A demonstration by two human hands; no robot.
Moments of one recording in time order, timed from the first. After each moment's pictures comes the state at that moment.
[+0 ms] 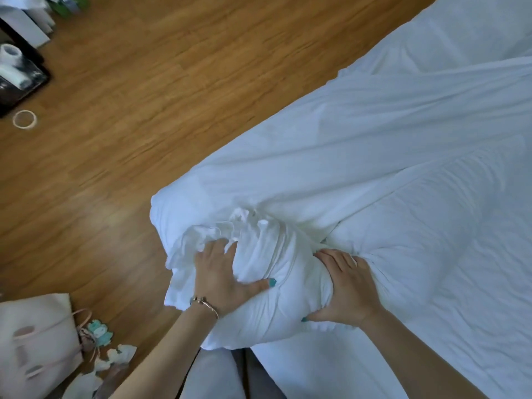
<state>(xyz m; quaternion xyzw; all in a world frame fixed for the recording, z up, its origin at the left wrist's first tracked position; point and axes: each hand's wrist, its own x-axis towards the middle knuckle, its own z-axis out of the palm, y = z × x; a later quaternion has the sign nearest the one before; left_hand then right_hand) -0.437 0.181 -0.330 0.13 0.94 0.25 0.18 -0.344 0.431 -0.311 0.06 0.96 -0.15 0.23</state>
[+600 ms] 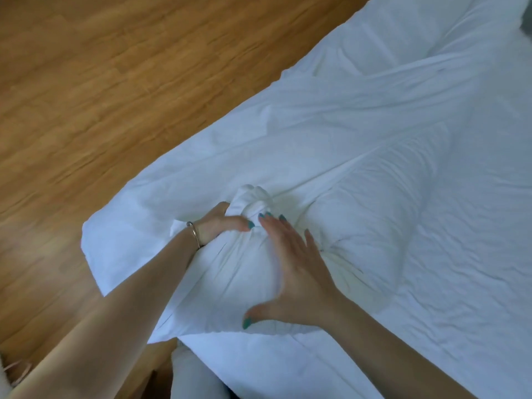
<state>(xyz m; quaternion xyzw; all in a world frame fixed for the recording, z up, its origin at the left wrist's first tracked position) -0.554 0.285 -0.348 0.13 0.62 0.55 0.54 -0.387 0.412 -0.258 0.07 0.95 -0.25 0.19</state>
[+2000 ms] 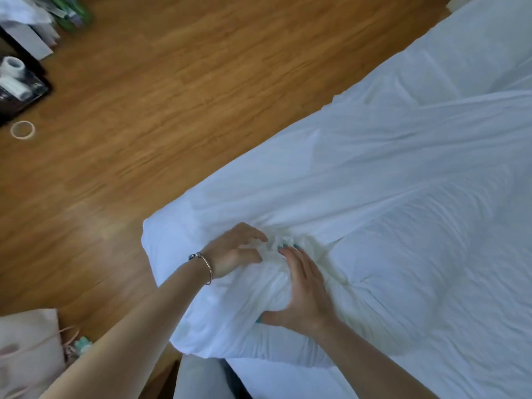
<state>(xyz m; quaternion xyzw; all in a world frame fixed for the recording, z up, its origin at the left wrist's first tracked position) -0.535 0.222 -0.323 0.15 0.75 0.45 0.46 -0.392 0.389 -0.312 0.10 0.93 -0.30 0.19</state>
